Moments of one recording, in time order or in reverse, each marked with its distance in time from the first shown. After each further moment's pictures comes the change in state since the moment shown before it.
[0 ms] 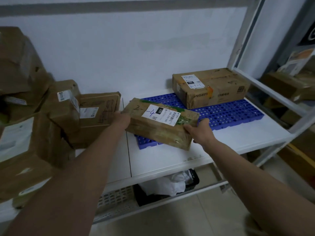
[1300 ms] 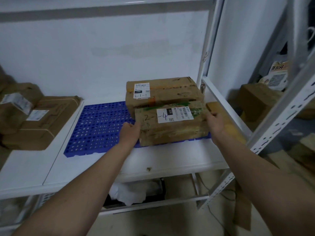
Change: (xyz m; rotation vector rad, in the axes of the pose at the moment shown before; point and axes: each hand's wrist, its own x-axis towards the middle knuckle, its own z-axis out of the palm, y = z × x) left_hand -0.126 0.117 0.279 -0.170 0.089 -0.008; right_hand 0.217 0.097 -0.263 0.414 -0.019 0.020
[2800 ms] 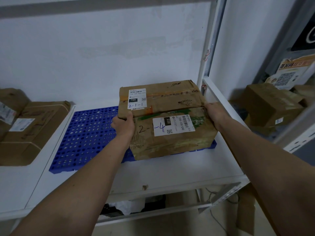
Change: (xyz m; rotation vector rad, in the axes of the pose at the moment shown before) left_hand 0.065 0.040 0.032 -0.099 0.188 -0.075; right_hand 0.074 -0.046 0.012 -0.263 -0.159 0.062
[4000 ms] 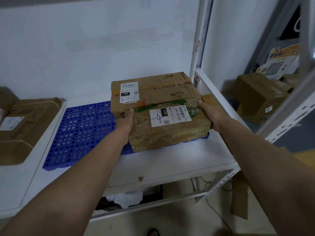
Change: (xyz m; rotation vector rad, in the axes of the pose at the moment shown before) left_hand -0.006 -0.013 0.006 -0.091 -0.294 -0.199; right_hand -0.004 0.041 -0.014 0.202 -0.166 0.148
